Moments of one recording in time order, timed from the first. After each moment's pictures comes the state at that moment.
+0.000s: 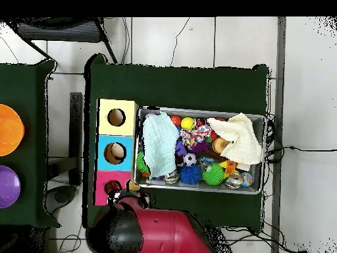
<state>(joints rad) -0.21 -1.20 0.17 2.25 0.03 0.49 1.81</state>
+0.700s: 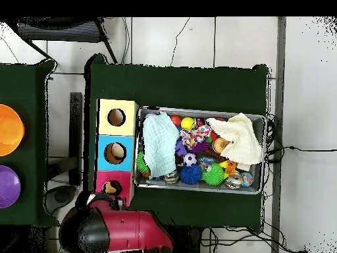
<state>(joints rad) -0.02 -1.04 0.13 2.25 0.14 0.30 1.94</state>
